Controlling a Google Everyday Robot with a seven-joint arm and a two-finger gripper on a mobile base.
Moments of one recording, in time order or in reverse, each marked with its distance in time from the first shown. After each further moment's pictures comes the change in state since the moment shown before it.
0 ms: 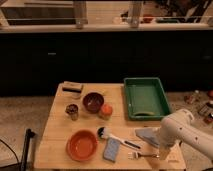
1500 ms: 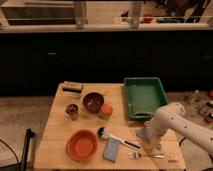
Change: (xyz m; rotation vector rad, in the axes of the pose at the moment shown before) arm -0.030 -0.062 0.019 0.046 -0.081 -0.060
